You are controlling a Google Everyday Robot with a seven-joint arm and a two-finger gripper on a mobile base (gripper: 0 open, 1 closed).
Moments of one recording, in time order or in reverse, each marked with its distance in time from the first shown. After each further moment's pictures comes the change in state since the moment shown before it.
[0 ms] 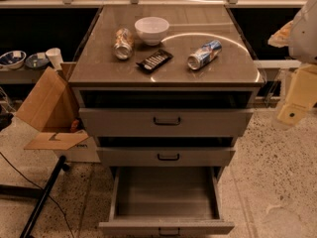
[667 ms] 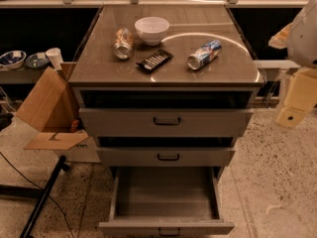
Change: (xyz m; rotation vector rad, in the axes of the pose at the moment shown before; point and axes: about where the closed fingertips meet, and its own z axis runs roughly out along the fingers) arm -0.001 0.002 0.002 0.017 0.014 -0.002
